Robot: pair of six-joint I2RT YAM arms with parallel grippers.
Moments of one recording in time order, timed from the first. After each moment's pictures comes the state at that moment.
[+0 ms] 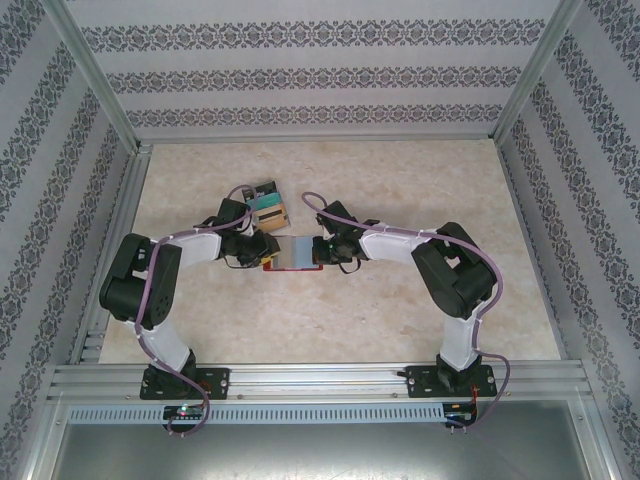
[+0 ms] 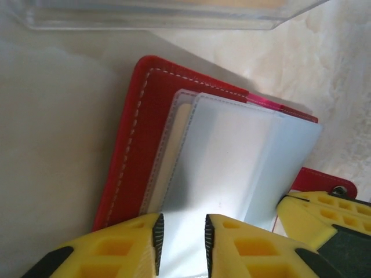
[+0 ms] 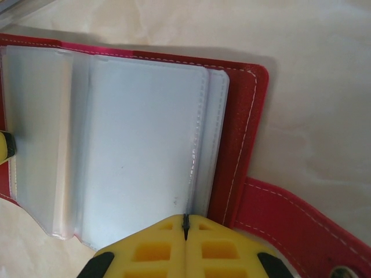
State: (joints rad) left arm -0.25 1.74 0.87 -0.18 0.51 -0.78; right arm 0.67 1.90 1.12 -0.26 -0.20 0.60
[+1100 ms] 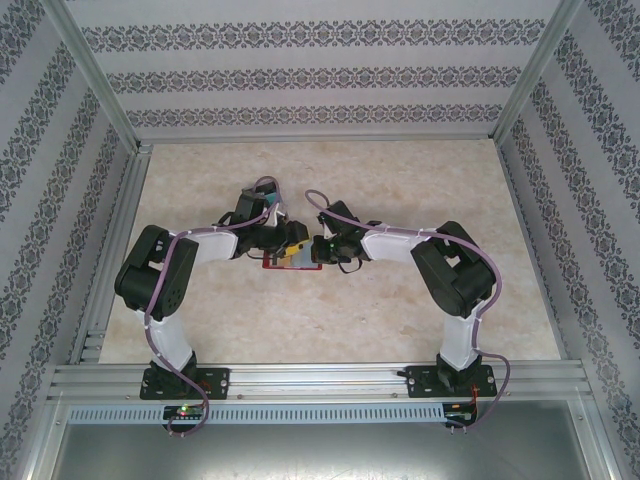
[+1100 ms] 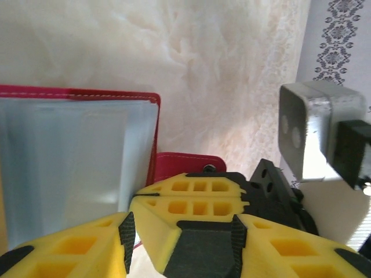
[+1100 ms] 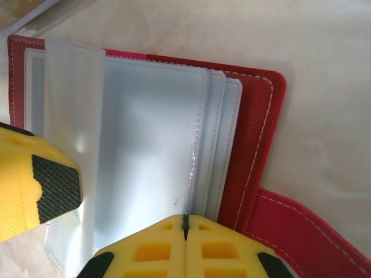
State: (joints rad) left arm -0.35 1.83 0.93 0.12 0.74 -0.89; right arm 0.64 1.91 1.09 -0.18 -0.26 0.64
